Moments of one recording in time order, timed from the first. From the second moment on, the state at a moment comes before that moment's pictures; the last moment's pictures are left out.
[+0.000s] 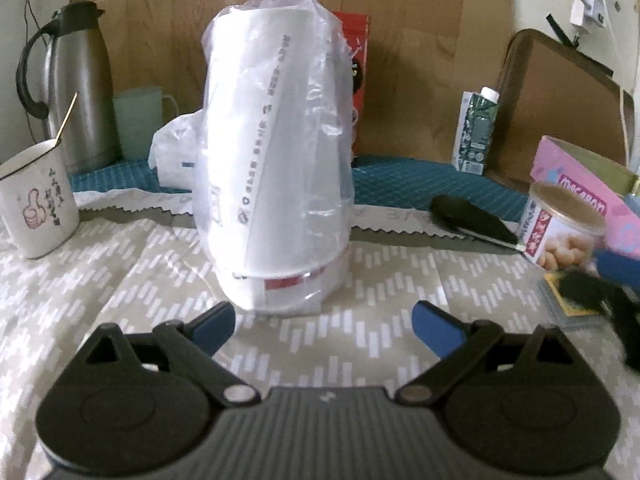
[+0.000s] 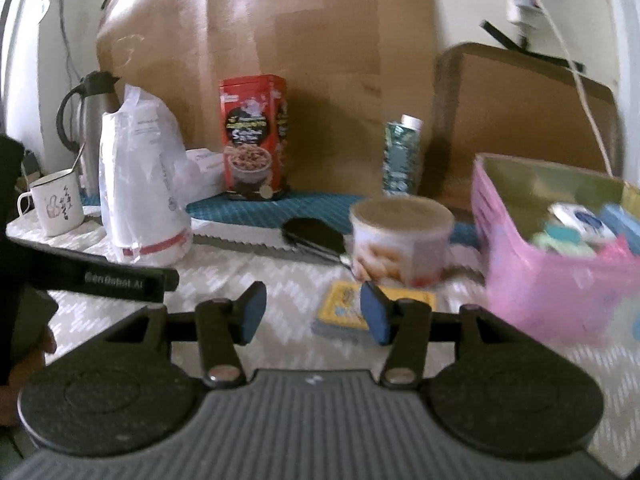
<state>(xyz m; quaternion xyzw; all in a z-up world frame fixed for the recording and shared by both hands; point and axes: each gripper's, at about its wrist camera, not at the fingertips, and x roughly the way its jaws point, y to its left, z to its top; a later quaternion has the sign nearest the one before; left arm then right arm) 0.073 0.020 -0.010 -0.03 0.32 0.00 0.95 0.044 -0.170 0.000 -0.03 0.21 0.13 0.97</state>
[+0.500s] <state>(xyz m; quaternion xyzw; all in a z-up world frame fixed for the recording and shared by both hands) 0.071 0.037 -0.007 -0.10 0.30 -0.01 0.95 0.221 -0.110 0.000 -0.21 0.40 0.22 0.86</state>
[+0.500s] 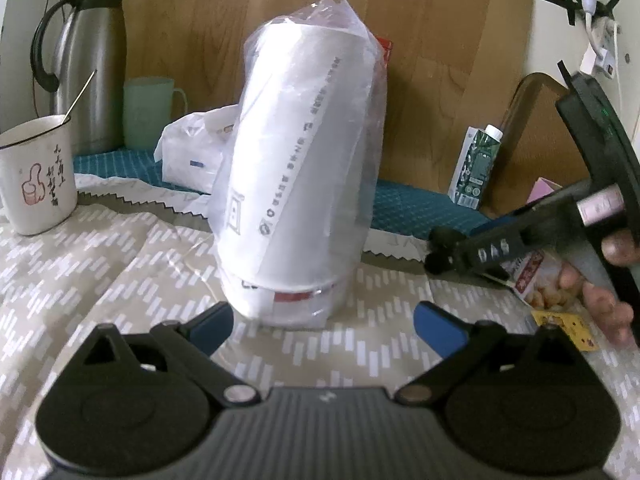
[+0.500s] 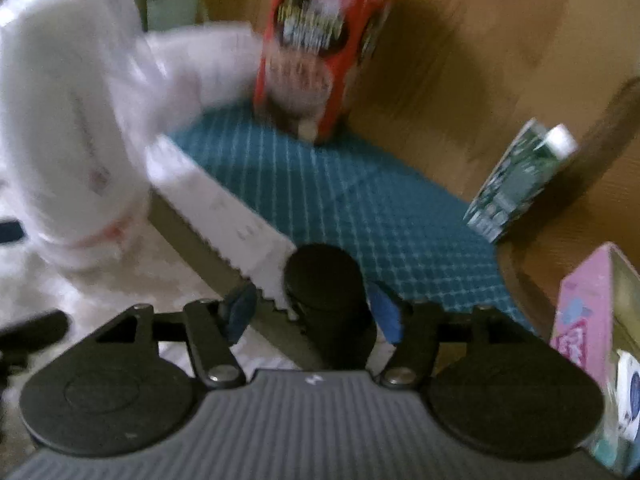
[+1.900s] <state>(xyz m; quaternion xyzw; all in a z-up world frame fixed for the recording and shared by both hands) 0.045 -0.036 0.000 -0.10 0.39 -0.21 0.89 0.001 -0.204 -0.023 0.10 0.32 0.29 0.90</state>
